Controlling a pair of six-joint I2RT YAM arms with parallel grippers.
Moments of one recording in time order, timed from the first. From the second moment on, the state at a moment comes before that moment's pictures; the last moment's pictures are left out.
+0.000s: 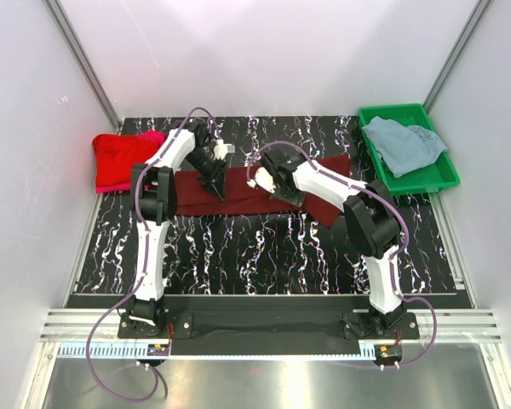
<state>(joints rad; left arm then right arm) -0.18 2.46 2.16 -1.36 0.63 0.30 0.65 2.07 1.61 -0.85 0.28 -0.59</state>
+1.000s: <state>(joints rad) -0.18 2.46 2.16 -1.36 0.59 0.31 0.54 2.13 1.86 -1.16 -0.11 -0.41</state>
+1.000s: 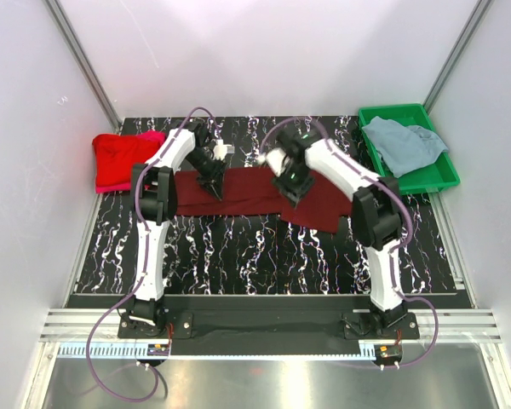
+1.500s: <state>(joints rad) -0.14 2.46 2.24 -1.35 0.46 0.34 0.21 2.26 2.00 -1.04 -0.31 -0.07</state>
